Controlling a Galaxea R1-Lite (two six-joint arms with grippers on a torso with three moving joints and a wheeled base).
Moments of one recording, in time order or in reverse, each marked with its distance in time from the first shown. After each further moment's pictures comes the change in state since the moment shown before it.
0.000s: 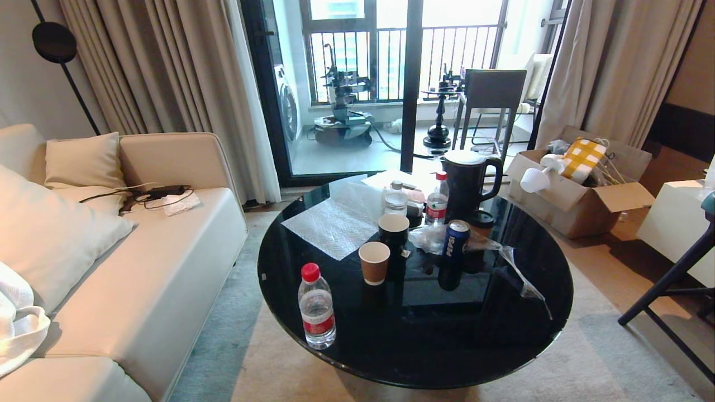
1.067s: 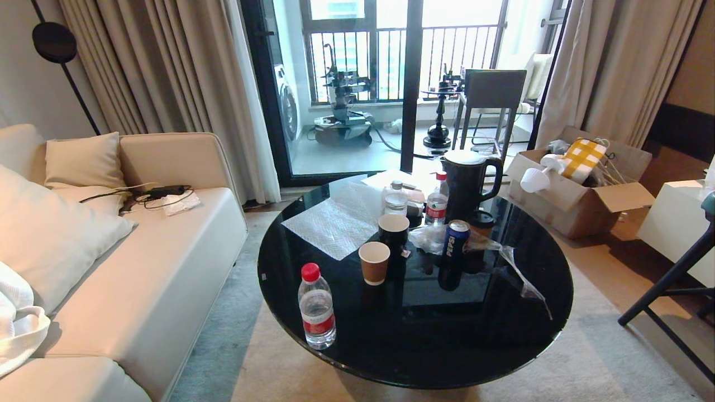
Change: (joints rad) left arm 0.000 0.000 0.000 0.003 0.002 0.002; right arm 0.000 0.000 0.000 0.001 0.001 -0.007
